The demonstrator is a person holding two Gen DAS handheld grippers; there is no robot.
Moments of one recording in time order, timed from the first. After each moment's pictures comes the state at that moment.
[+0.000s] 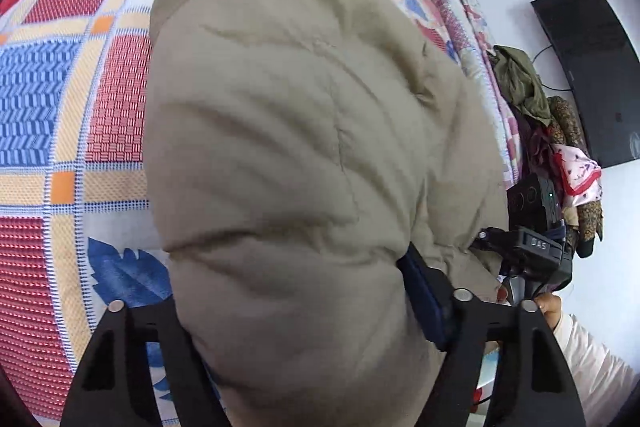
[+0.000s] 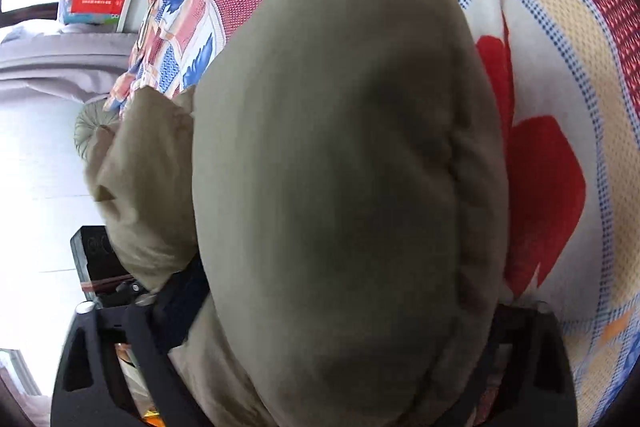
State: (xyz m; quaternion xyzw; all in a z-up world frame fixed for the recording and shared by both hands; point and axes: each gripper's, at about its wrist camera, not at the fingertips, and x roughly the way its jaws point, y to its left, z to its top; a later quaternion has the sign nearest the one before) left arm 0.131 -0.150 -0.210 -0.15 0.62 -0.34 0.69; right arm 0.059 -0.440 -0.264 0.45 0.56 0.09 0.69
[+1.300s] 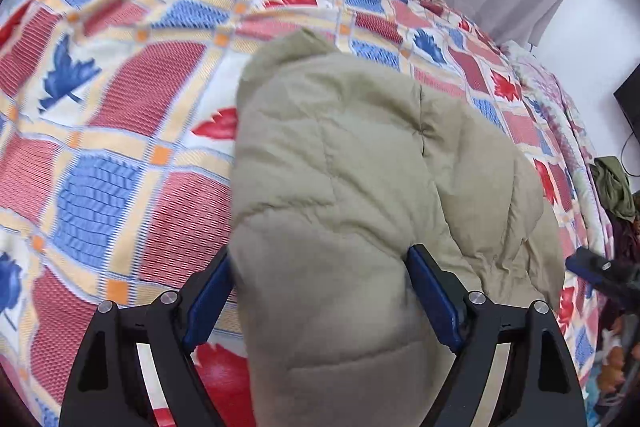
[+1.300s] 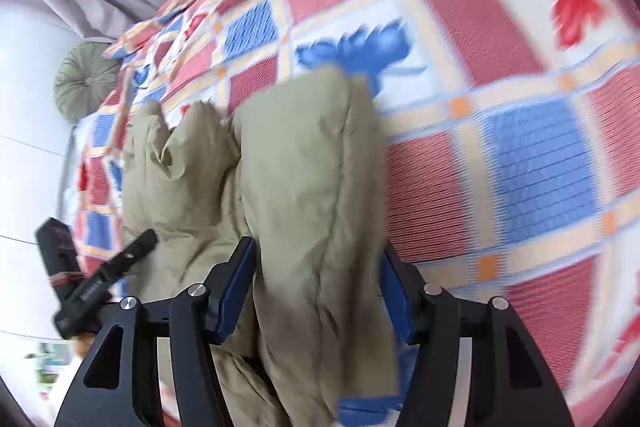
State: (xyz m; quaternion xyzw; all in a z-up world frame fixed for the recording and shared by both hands) left arm 0.227 0.113 -0.176 -0.10 0.51 -0.13 0.85; right arm 0.202 -0.207 -0.169 0.25 0.54 0.02 0.80
